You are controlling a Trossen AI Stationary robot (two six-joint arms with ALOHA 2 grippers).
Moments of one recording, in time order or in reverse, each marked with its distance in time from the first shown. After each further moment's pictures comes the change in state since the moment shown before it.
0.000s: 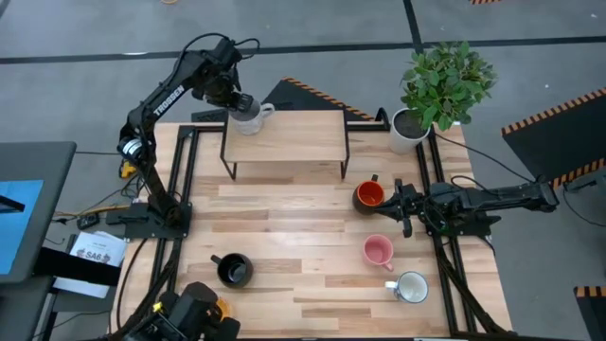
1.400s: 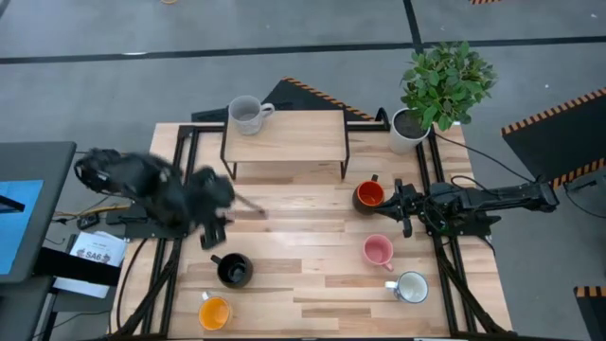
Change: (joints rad) left arm -1.394 -0.336 -0.009 -0.182 -0.205 -0.445; right arm 0.000 0.000 0.000 0.000 0.000 0.000
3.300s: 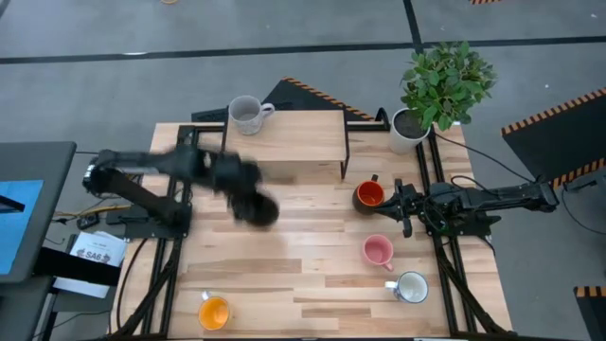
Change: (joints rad) left arm 0.434 -0.043 -0.328 0.270 0.059 0.333; right arm 0.000 0.000 0.000 0.000 0.000 0.000
